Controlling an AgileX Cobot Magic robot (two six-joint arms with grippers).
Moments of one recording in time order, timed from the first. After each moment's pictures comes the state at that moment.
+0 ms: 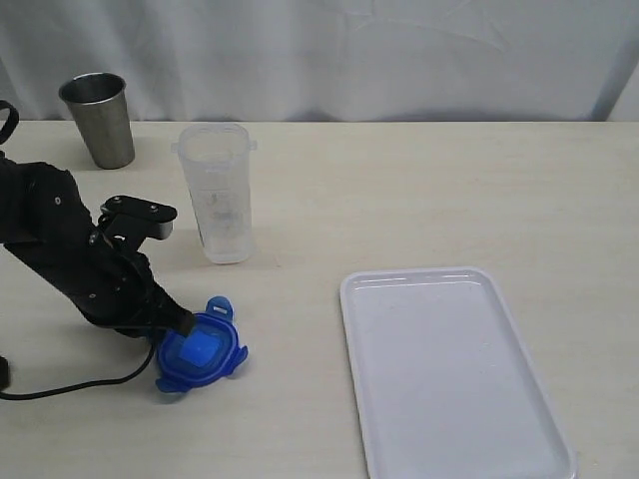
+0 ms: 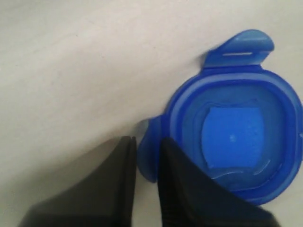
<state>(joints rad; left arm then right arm) -0.35 1.84 -0.86 -0.32 0.47 0.38 0.05 0.00 0.00 0.05 0.35 -0.06</state>
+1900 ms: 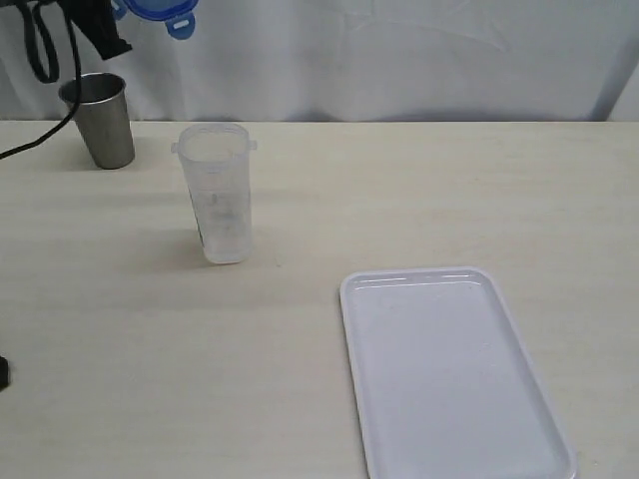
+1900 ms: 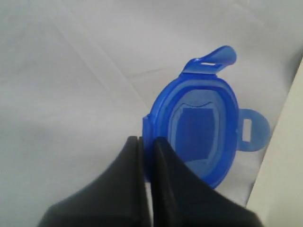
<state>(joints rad) -0.26 1.65 -1.28 0.65 -0.06 0.53 0.05 0.00 0.00 0.05 0.35 -0.06</state>
